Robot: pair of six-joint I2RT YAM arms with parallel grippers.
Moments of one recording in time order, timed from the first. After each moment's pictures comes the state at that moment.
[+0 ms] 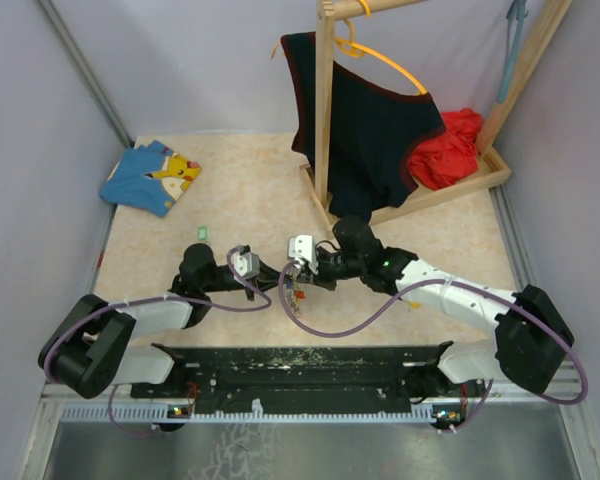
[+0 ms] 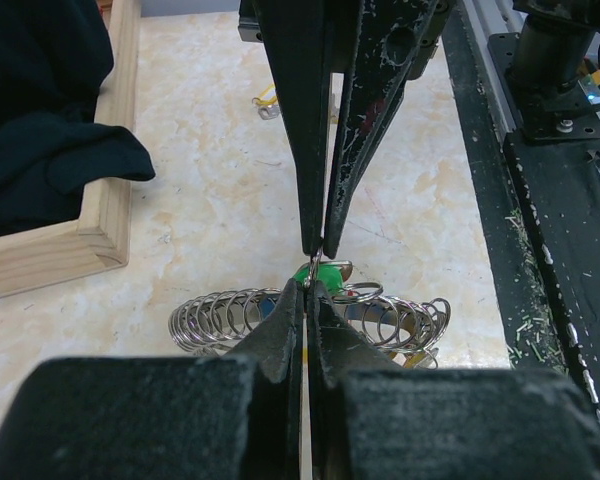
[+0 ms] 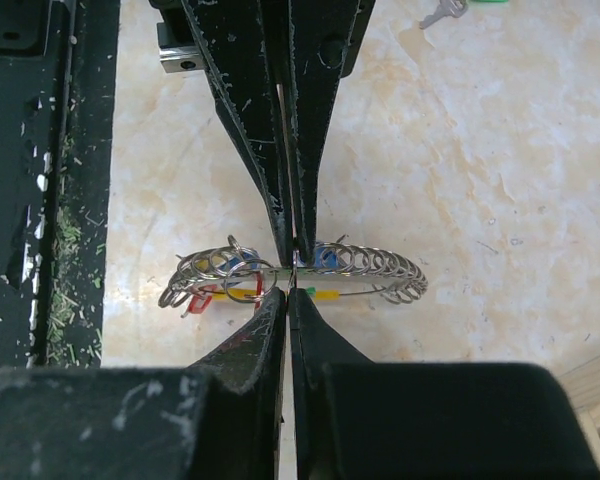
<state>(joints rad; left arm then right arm) -0.52 1.31 0.30 0.96 0.95 0.18 0.82 1.29 0.82 -0.12 -0.55 -0.51</state>
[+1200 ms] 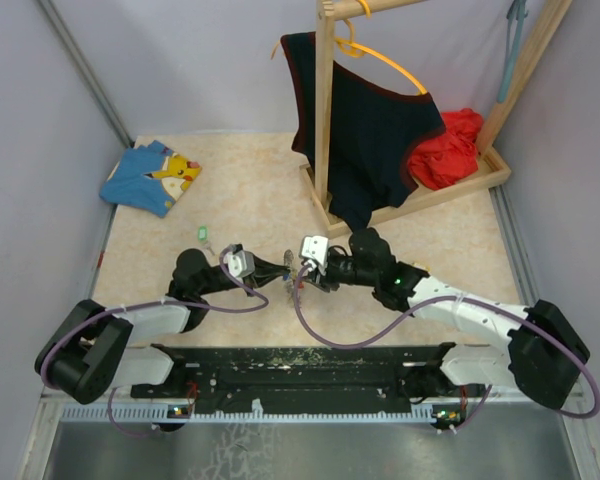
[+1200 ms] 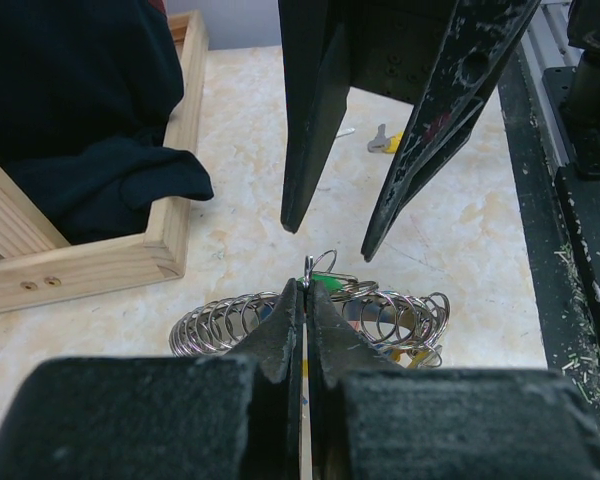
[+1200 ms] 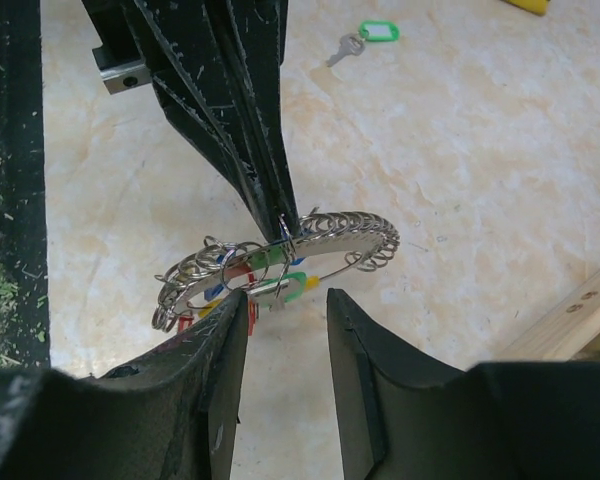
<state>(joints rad) -0.52 1.27 0.26 1.07 0.85 0.14 0.83 1.17 0.65 0.14 -0.41 -0.42</state>
